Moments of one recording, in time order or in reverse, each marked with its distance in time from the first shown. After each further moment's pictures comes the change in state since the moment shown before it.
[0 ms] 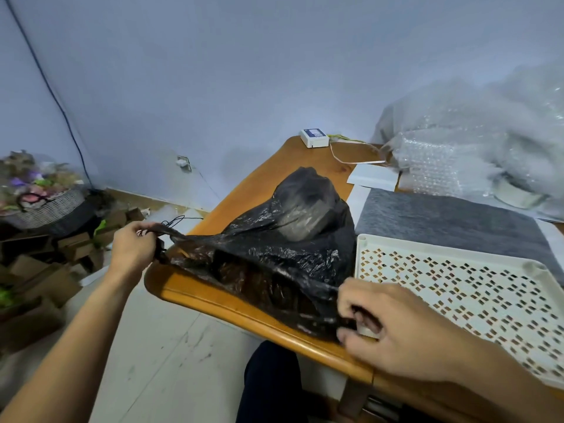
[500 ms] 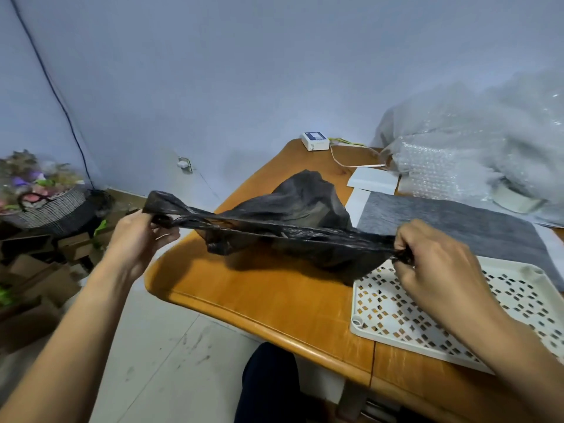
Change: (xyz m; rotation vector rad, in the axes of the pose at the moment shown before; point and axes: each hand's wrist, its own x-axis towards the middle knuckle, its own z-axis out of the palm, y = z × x) left_hand -0.017 0.035 -0.007 -0.549 -0.273 -0.043; right_hand 0.009 0.021 -0.035 -0.379 0.455 0.352
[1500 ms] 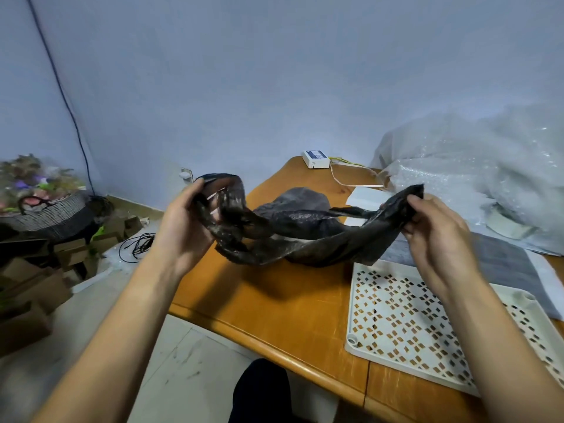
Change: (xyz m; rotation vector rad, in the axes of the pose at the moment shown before) left_hand -0.060 0.052 0.088 -0.485 -0.358 0.025; right_hand 0.067 0.014 0.002 1.643 0.245 0.399
